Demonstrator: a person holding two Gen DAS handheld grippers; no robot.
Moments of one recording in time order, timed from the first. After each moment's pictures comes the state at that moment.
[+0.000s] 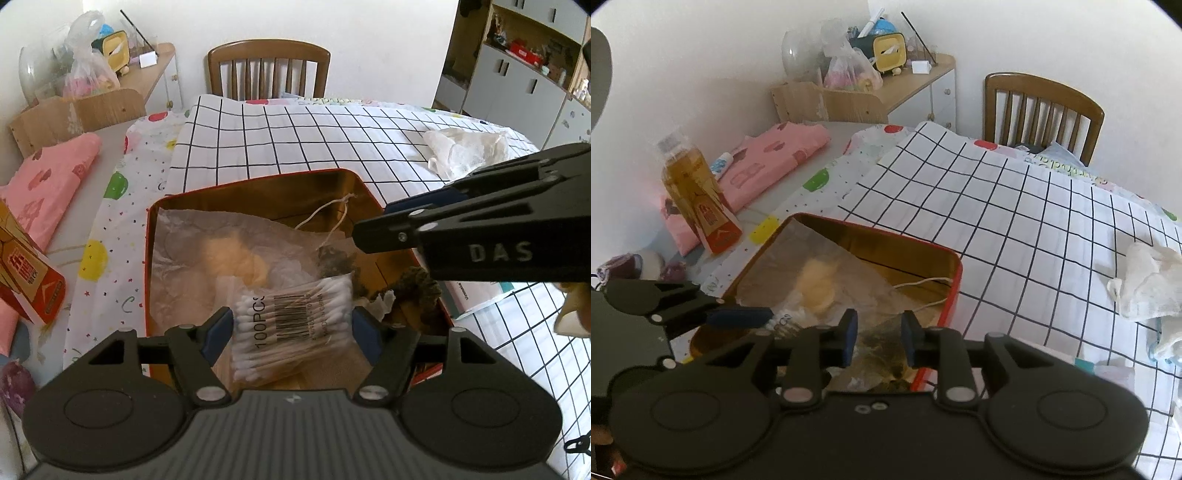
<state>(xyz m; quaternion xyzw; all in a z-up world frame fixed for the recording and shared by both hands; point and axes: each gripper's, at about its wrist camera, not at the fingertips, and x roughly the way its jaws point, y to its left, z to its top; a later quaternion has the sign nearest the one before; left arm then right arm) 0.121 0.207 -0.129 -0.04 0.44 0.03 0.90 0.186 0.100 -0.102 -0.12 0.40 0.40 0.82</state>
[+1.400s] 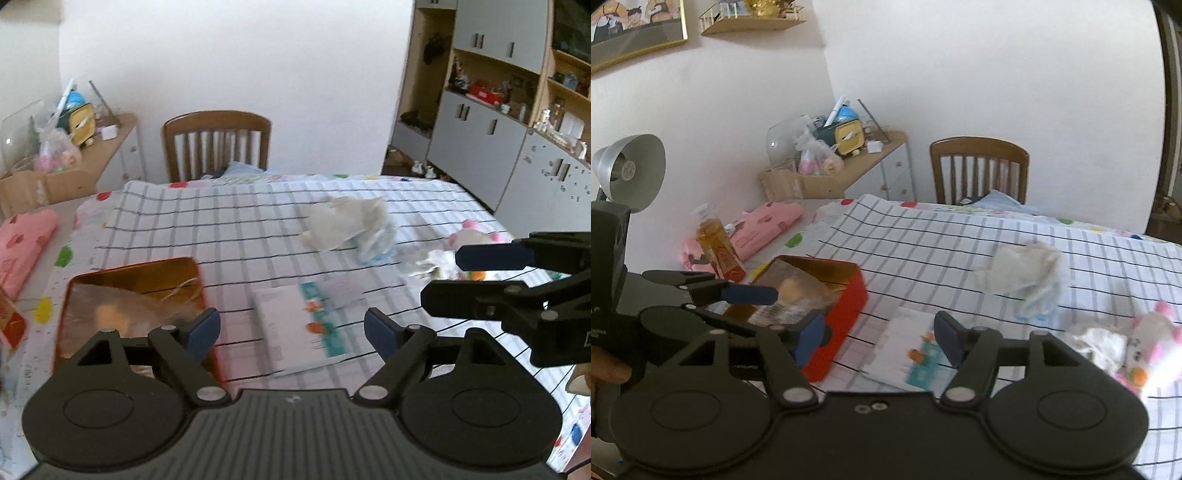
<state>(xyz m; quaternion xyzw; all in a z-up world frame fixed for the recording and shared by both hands) 0.102 0.051 -0.048 -0.05 0.35 0.00 0.94 0.132 -0.111 -0.028 -0.03 0.31 0.38 0.87</state>
